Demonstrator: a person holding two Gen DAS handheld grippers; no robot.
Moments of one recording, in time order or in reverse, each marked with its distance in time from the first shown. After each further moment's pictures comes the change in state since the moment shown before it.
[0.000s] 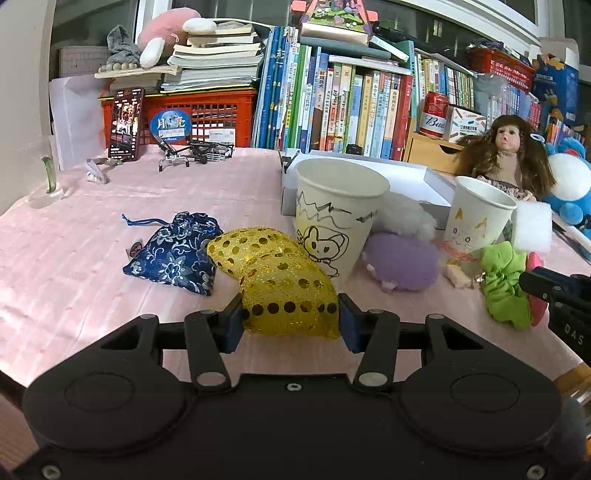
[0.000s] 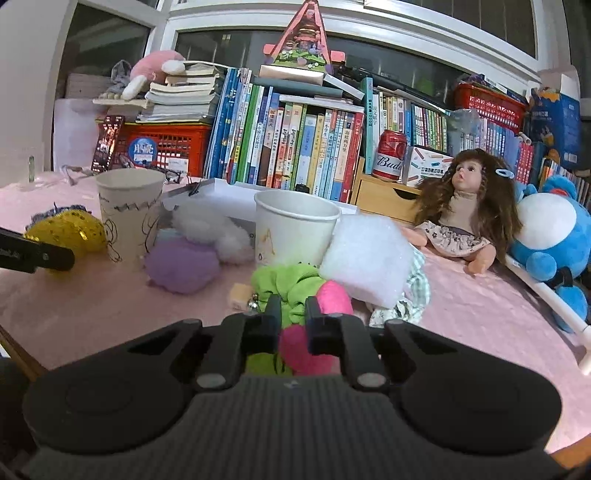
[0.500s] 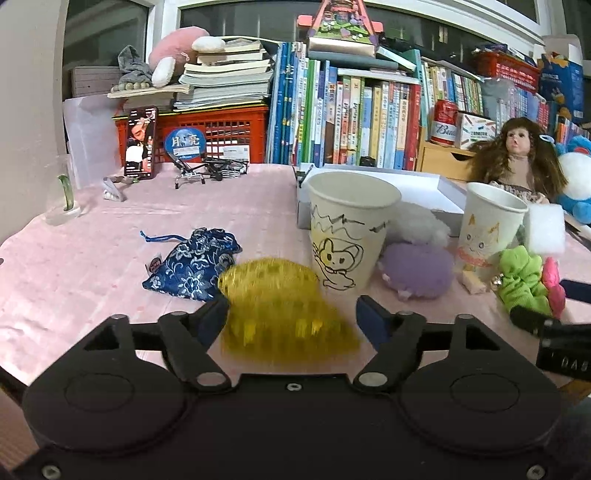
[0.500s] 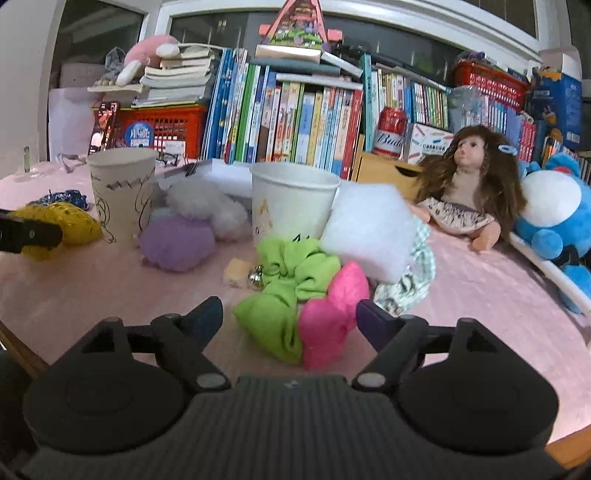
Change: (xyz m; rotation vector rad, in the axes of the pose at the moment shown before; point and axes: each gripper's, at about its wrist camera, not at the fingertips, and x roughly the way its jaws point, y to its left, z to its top) left arm -0.003 0.000 0.001 0.022 -0.056 0.064; right arm 0.013 -0.002 -0.009 0.027 0.064 0.010
